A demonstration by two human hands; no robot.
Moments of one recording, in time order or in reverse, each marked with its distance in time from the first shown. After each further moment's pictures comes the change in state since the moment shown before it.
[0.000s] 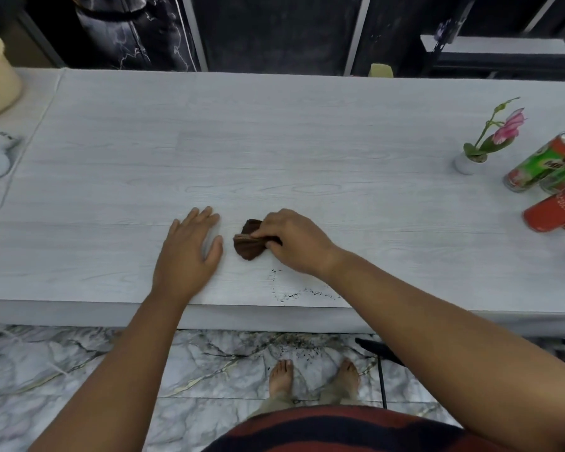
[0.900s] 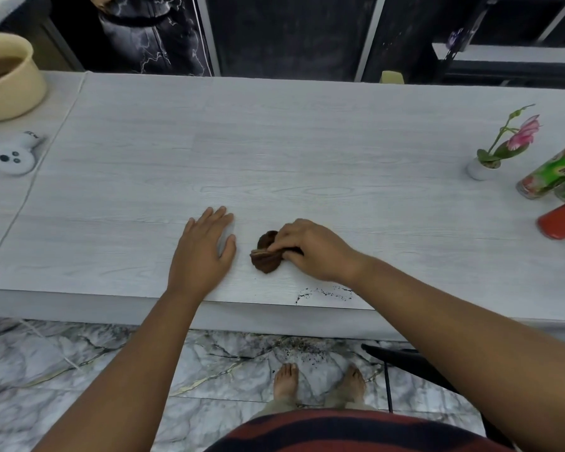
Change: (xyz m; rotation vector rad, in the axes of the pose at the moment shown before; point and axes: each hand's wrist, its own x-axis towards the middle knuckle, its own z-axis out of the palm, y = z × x) left_hand -0.002 0.001 0.001 0.031 0.022 0.001; right_hand -0.014 0.005 -0.006 0.010 -0.148 -0.036
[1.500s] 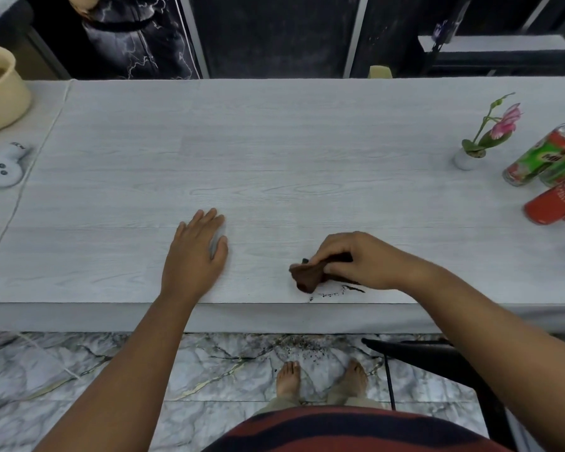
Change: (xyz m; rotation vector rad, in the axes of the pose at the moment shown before) left_hand -0.001 -0.001 0.002 0.008 -0.005 0.000; right_hand -0.084 0.029 -0.039 0.271 -0.084 0.186
